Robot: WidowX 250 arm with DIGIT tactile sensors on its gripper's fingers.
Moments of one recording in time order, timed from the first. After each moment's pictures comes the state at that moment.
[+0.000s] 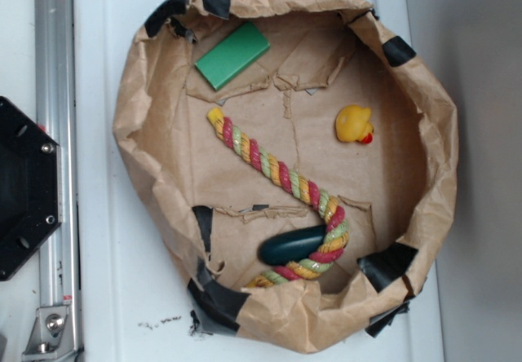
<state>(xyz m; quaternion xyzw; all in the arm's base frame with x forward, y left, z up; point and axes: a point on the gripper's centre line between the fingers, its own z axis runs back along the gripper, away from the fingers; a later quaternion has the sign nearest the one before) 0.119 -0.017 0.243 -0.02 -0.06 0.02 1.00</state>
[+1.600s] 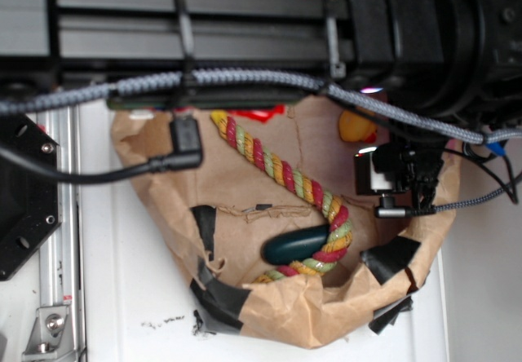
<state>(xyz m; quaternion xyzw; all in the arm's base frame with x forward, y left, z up) 0.334 0.011 0.092 0.02 0.12 -0.03 0.99</state>
